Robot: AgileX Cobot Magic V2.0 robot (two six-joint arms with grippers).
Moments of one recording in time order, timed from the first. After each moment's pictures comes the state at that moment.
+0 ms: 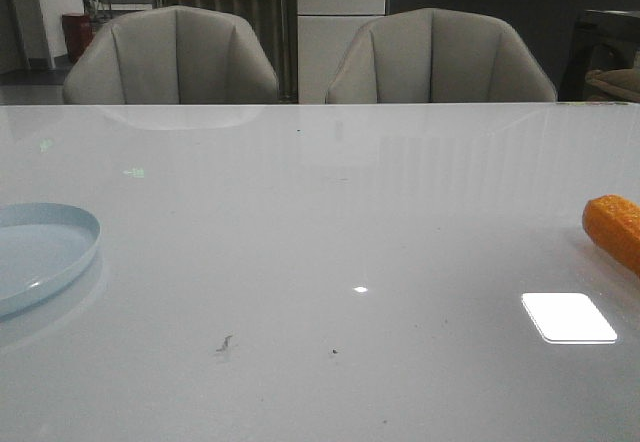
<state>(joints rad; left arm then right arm) -0.07 1.02 -0.88 0.01 0.59 0.08 0.11 0.77 -0.88 -0.04 0.65 0.24</state>
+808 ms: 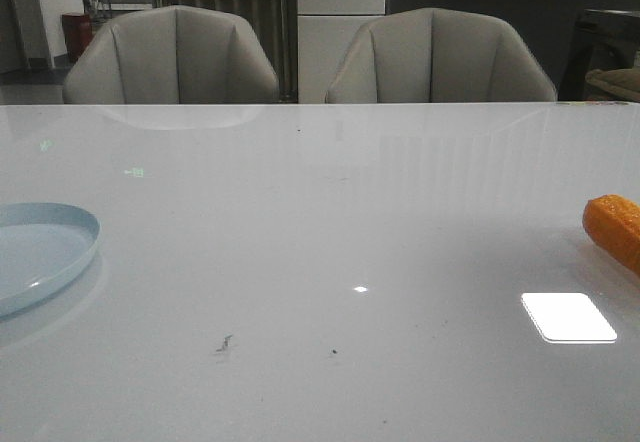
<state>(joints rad) 0.16 1.81 -1.21 -0.13 0.86 0.10 0.11 0.95 -0.99 -0.04 0.72 0.24</state>
